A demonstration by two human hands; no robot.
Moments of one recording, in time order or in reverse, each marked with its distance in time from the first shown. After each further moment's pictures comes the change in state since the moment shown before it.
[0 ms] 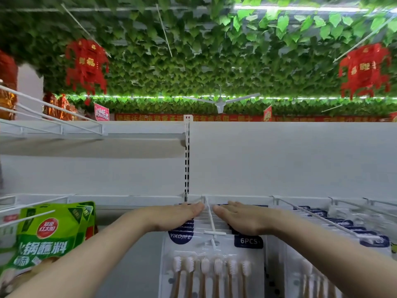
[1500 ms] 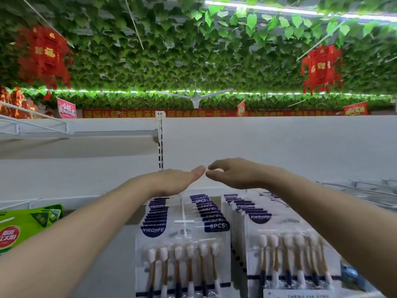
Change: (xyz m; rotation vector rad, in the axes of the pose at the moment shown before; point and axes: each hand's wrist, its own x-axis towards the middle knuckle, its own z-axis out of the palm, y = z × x) left_hand -0.004 0.100 -0.020 0.235 0.224 -0.124; right_hand -0.047 -0.003 -0.072 -0.089 0.310 0.036
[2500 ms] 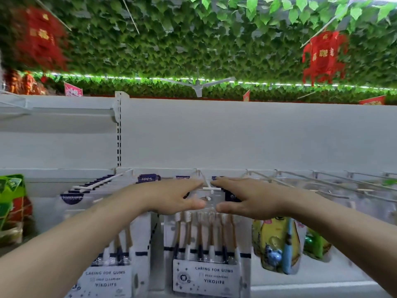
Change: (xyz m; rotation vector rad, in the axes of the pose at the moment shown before) left_hand 0.000 0.138 0.122 0.237 -0.100 0.275; right_hand -0.134 0.173 0.013 -0.108 -0.152 -0.213
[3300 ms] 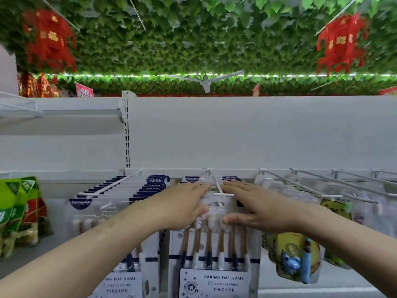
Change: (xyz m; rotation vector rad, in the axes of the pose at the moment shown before) left_hand -0.002 0.010 0.013 0.150 0.055 -0.118; right_hand 0.021 0.017 0.029 -0.020 0.042 -0.051
